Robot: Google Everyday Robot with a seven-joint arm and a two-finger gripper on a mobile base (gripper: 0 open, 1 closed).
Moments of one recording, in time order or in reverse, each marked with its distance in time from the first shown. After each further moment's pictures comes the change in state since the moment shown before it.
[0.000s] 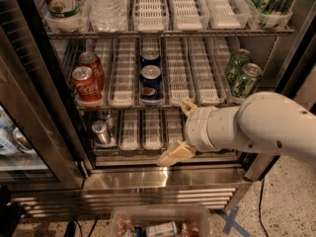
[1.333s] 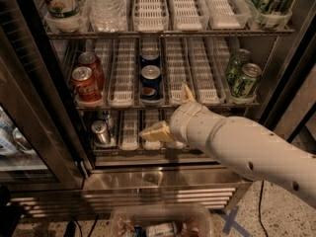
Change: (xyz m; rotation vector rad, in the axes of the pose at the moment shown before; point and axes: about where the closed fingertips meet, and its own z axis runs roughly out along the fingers) arm -0.027 -0.051 0.016 0.384 -0.111 0.182
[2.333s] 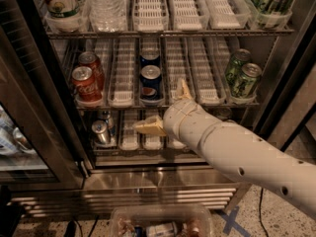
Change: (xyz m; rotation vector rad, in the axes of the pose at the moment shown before) arm -0.018 -0.006 0.010 0.079 -0.081 0.023
